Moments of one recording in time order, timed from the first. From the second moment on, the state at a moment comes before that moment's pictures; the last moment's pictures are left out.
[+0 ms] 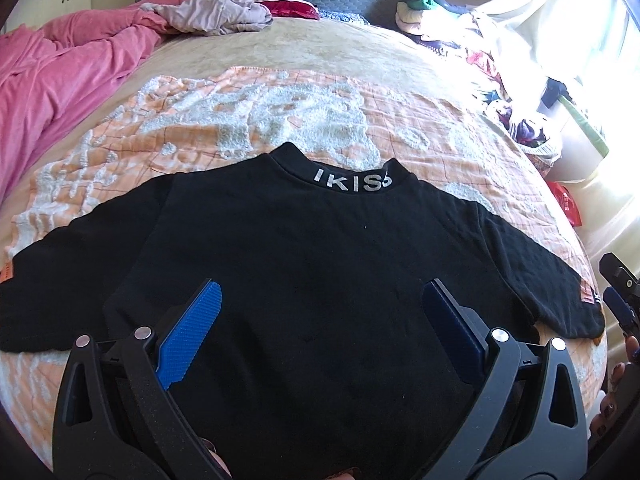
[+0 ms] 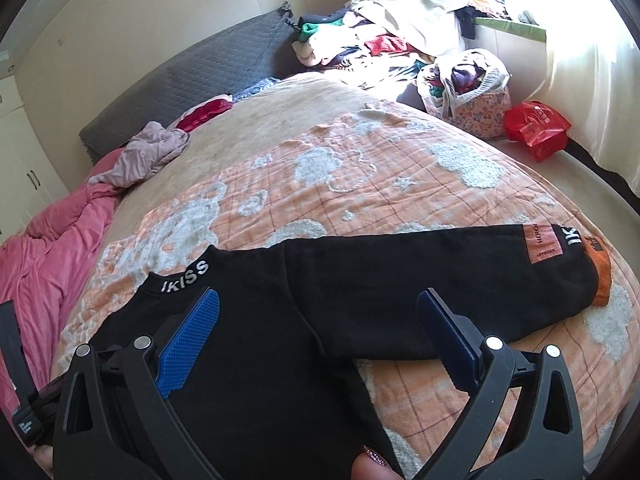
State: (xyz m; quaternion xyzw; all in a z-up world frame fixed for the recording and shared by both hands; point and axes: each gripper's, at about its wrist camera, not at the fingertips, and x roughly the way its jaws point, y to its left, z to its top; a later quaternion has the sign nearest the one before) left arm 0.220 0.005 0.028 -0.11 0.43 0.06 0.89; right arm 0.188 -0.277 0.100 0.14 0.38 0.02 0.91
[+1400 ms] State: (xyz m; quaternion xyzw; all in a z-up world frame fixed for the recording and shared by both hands) left arm 0.257 -0.050 -0.021 -0.07 0.48 0.00 0.87; right arm 0.199 -0.486 0.001 0.44 0.39 -0.21 0.78
